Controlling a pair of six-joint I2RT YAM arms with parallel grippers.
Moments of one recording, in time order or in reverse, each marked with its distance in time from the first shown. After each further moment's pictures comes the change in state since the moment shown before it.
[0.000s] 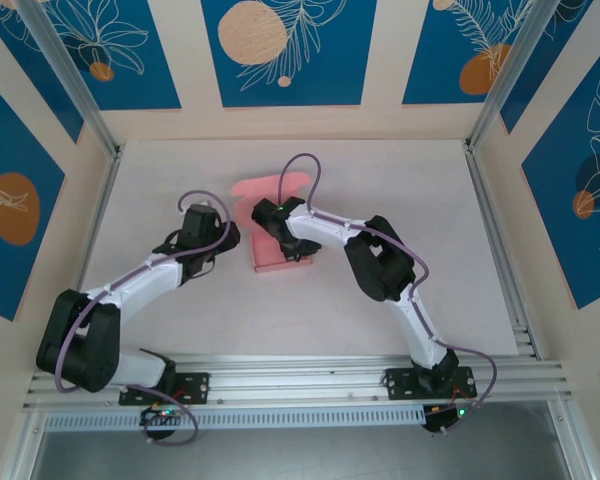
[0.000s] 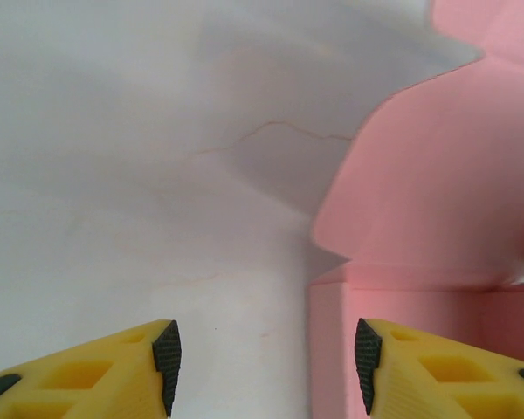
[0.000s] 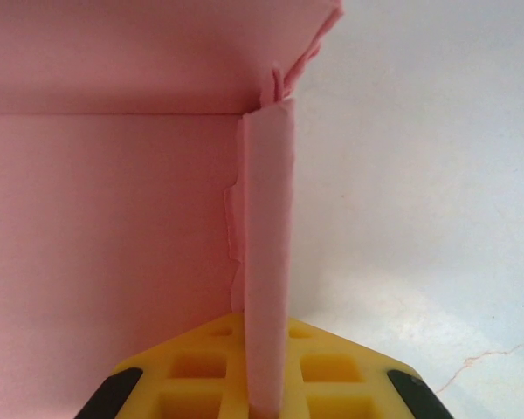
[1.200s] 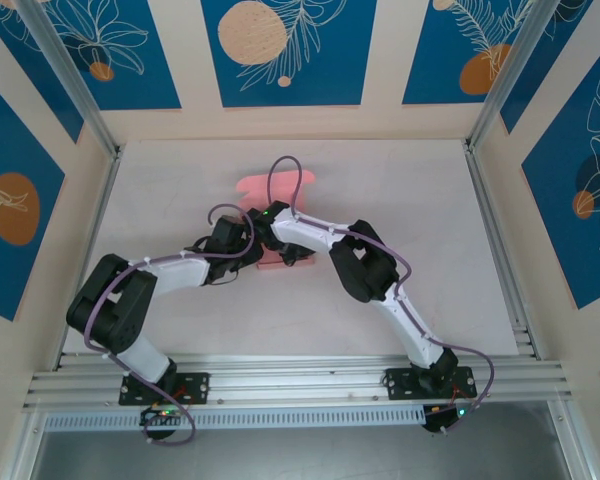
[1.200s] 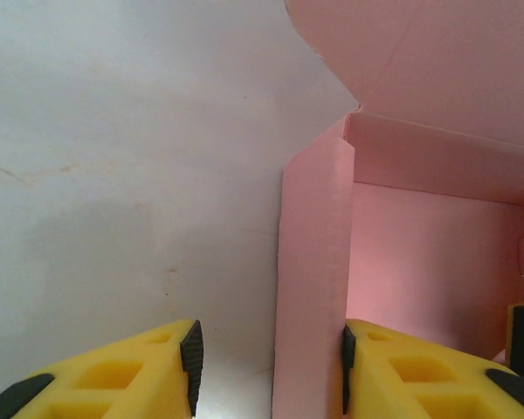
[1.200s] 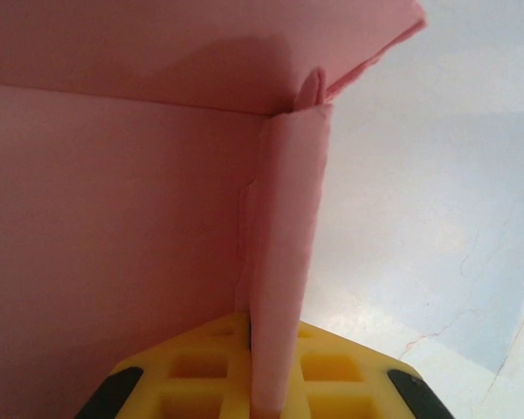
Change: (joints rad) left arm -0.118 0.239 0.000 0.108 0.058 -0.128; right arm 0.046 0.137 0.170 -0.198 0.172 0.038
